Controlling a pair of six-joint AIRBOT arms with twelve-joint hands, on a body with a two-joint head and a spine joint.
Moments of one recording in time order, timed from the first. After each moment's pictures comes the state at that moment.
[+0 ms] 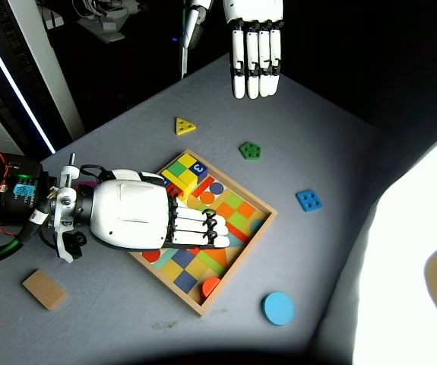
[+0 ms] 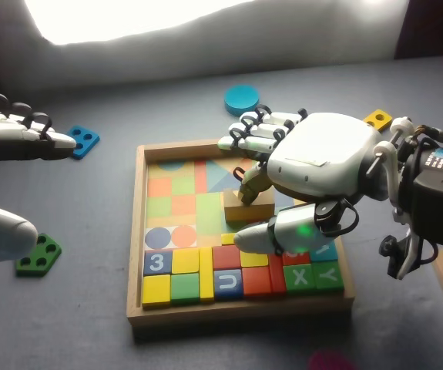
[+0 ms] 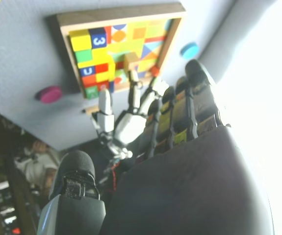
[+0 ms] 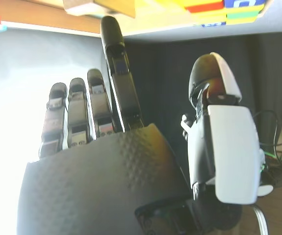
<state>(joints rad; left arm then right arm) -0.23 -0.38 0.75 3.00 -0.88 -1.87 -0.43 -1.25 1.15 0.15 0.28 -1.31</state>
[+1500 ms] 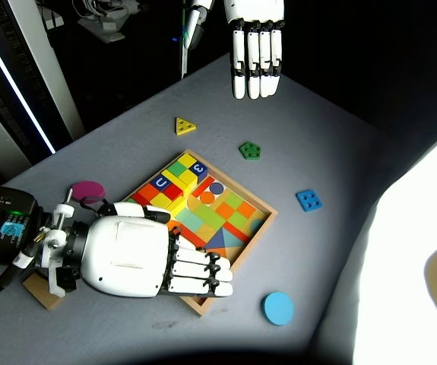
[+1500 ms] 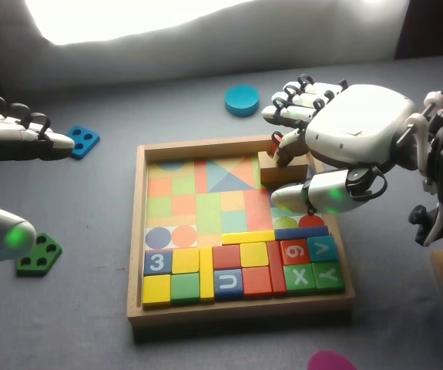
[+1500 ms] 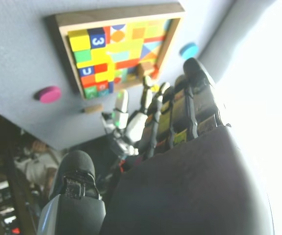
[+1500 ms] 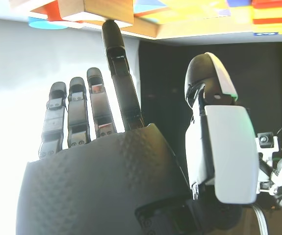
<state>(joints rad) -0.23 -0.38 0.75 3.00 -0.88 -1.87 -0.45 -1.25 1.28 0.14 0.31 -1.31</state>
